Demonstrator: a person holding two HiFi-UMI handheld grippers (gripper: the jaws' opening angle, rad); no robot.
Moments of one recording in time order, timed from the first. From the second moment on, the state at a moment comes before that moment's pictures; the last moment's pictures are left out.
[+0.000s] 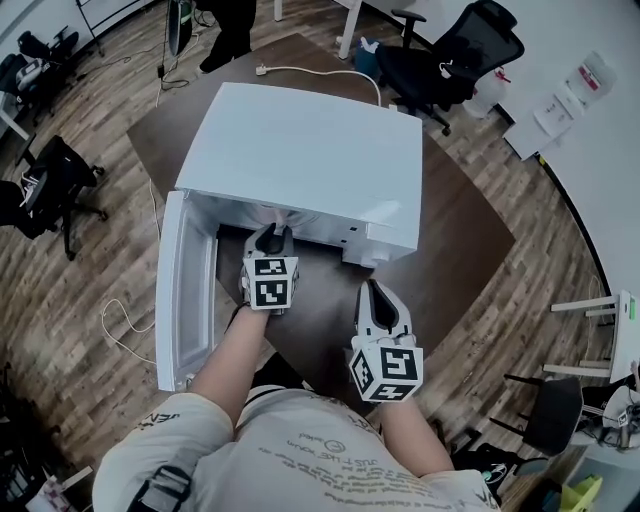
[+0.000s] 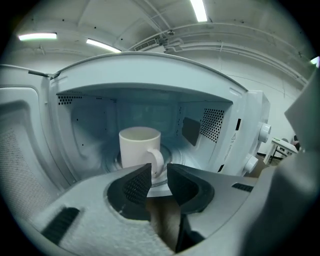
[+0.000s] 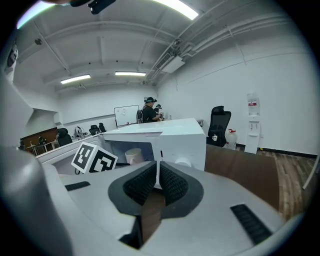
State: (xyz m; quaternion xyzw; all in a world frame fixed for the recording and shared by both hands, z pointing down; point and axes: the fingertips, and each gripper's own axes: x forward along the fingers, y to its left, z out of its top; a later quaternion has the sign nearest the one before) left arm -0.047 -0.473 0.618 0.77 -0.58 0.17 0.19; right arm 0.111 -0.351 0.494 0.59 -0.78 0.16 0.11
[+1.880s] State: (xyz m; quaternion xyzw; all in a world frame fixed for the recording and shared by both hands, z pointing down) left arm -0.002 -0.477 0.623 0.83 -0.51 0.22 0.07; right arm 0.108 -0.352 0.505 0.58 -0.78 0.18 0.13
